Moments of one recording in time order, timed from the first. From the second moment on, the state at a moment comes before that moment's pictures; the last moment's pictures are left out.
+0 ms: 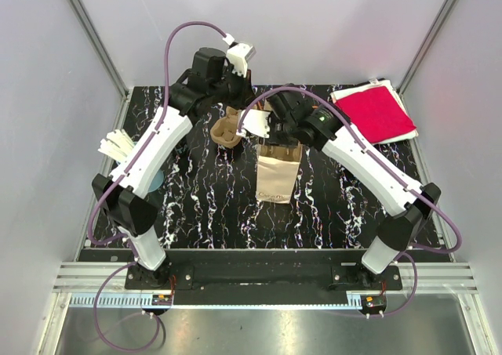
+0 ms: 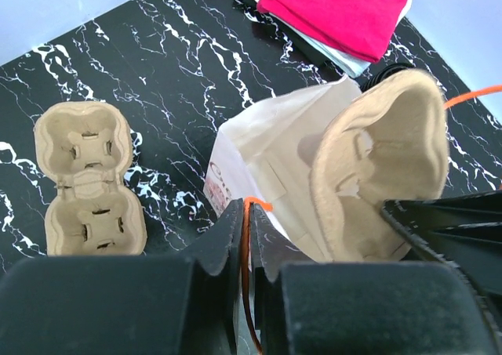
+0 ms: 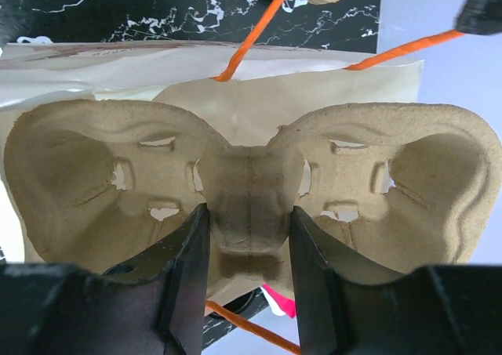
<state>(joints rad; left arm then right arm) -0.51 1.75 1.94 -0.66 0.29 -0.10 0.77 1.67 1.87 -1.04 0.16 -0.87</state>
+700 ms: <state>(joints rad) -0.51 1.75 1.94 -0.66 0.29 -0.10 0.77 1.68 1.81 -1.04 0.05 -0.77</state>
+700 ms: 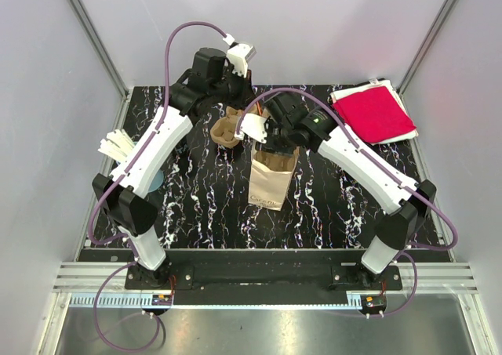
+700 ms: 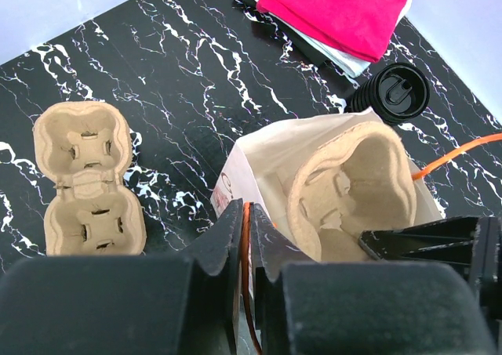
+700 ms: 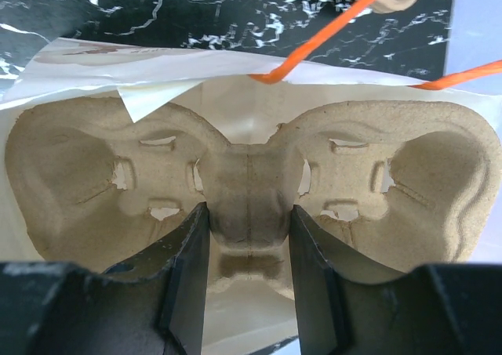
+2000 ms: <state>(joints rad) -0.49 1.75 1.86 -0.63 0.26 -0.10 0.68 1.82 1.95 -1.19 -0.21 -0.57</state>
